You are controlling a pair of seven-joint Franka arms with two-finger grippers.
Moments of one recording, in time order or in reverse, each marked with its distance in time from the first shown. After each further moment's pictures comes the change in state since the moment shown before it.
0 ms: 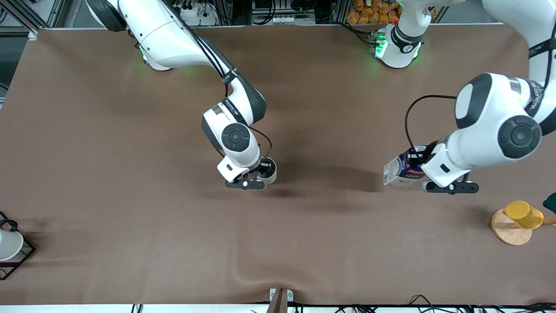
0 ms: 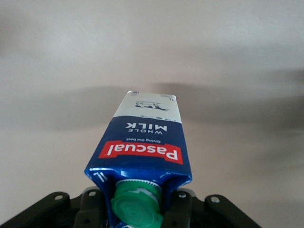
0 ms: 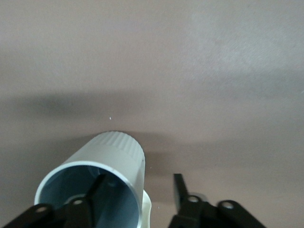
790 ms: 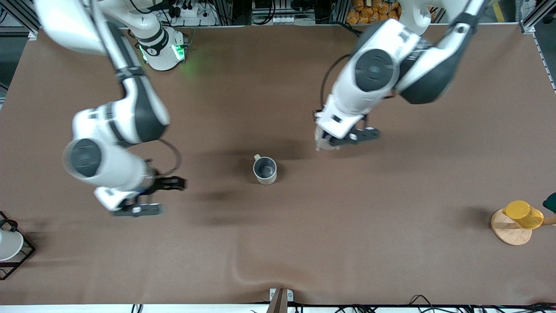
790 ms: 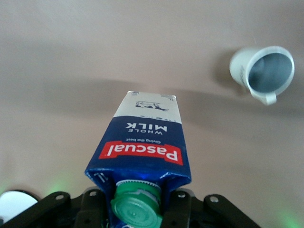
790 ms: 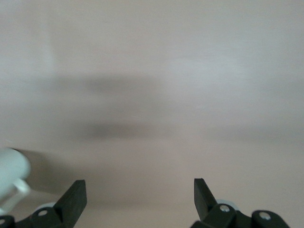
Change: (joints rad) left arm -0.224 0.031 -0.253 0.059 -0.003 -0.051 -0.617; right arm -0.445 -0.215 -0.005 0.031 0.002 -0.311 -0.590
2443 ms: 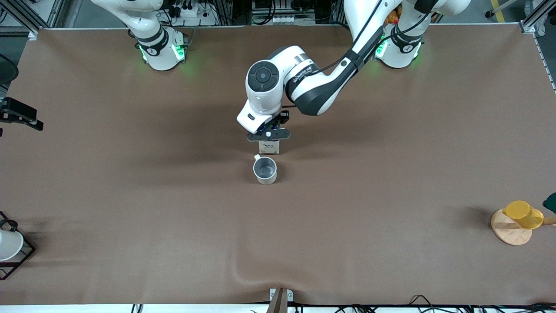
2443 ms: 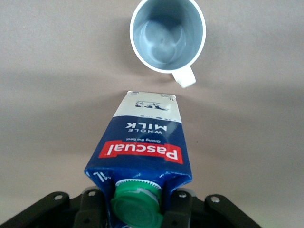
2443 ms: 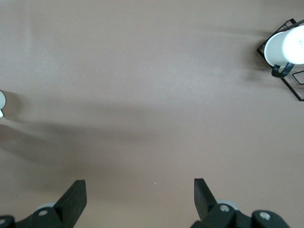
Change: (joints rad) left arm -0.437 0.276 0.251 0.133 0.000 0.296 -0.100; right arm -0.241 -0.409 -0.067 -0.004 0.008 -0.324 -0.365
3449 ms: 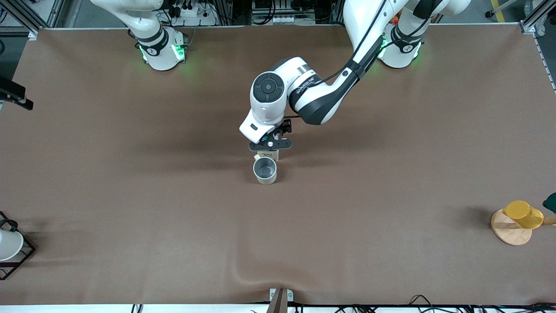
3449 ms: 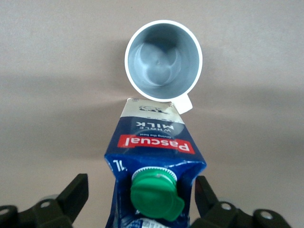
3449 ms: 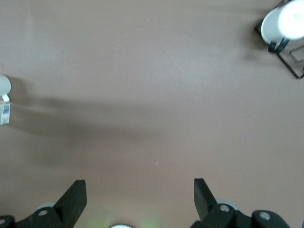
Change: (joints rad) left arm 0.002 0.035 0.023 0.023 0.000 0.062 0.038; right arm 0.022 -0.064 -0.046 0.000 0.001 -0.119 0.004
